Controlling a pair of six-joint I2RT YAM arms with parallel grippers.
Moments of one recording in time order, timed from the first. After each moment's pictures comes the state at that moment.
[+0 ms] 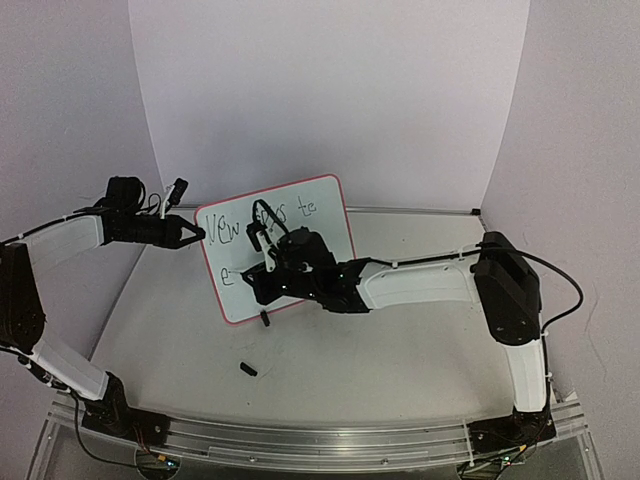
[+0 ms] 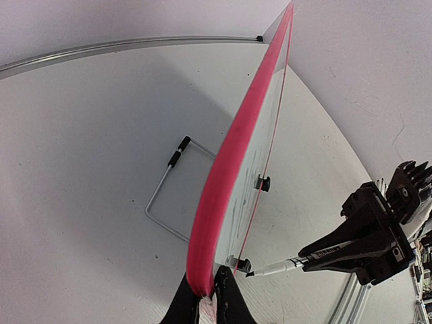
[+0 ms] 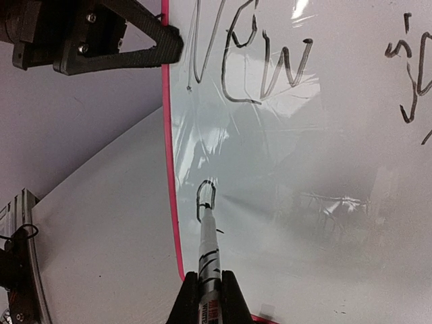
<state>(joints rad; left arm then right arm) -0.07 1.43 1.04 -0.34 0.82 0.05 1.08 2.15 1.59 0.18 0.05 0.29</state>
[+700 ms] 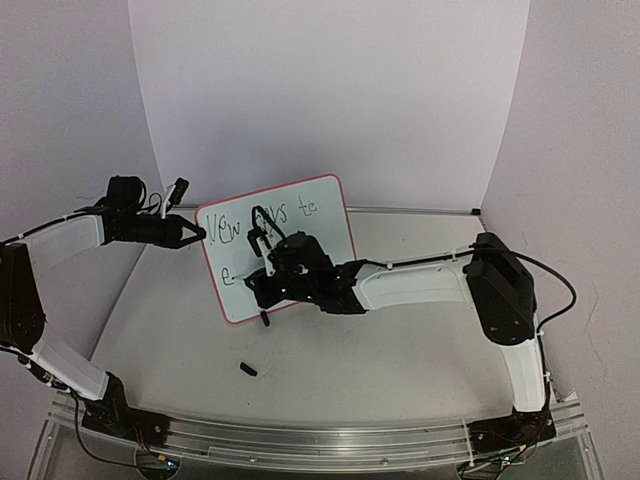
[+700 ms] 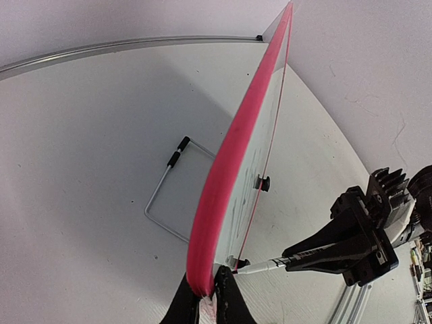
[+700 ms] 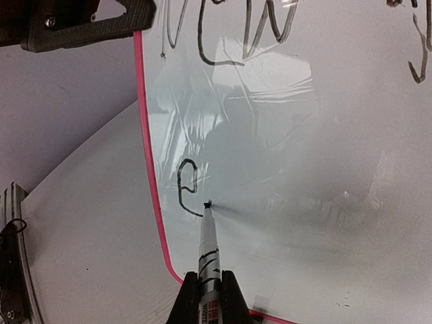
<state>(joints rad) -0.08 1.43 1.05 -0.34 0.81 0.05 1.07 2.18 1.60 0.14 0.06 0.30</state>
